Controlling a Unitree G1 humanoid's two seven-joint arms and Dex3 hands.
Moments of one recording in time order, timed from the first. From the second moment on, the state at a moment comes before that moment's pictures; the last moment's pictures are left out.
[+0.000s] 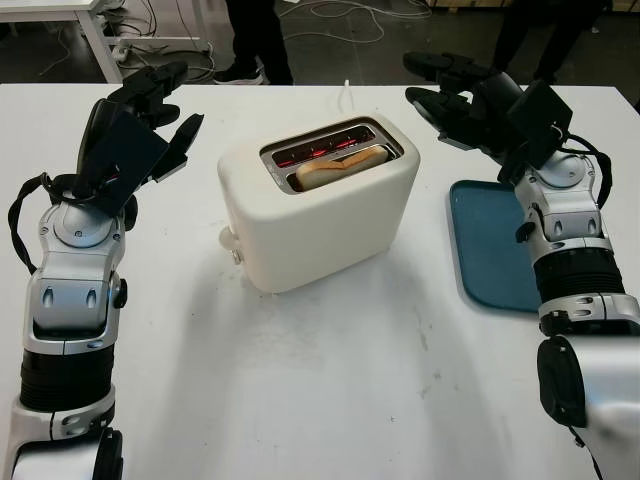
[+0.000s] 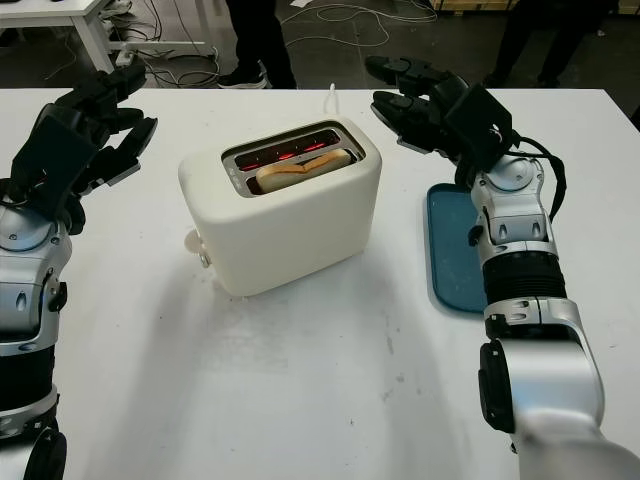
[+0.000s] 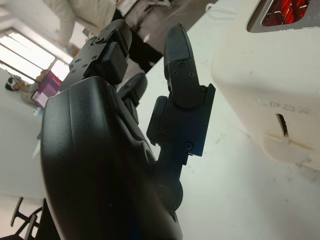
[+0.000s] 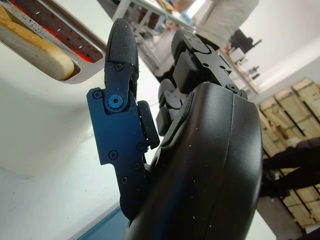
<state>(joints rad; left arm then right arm) -0.46 0.37 0.13 -0.25 0.08 0.49 -0.13 -0.86 -0.40 -0.07 0.66 0.04 -0.08 0.50</state>
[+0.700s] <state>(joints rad) -0.46 0.37 0.13 -0.25 0.08 0.49 -0.13 -0.86 -0.40 -0.07 0.66 0.04 -0.08 0.50</state>
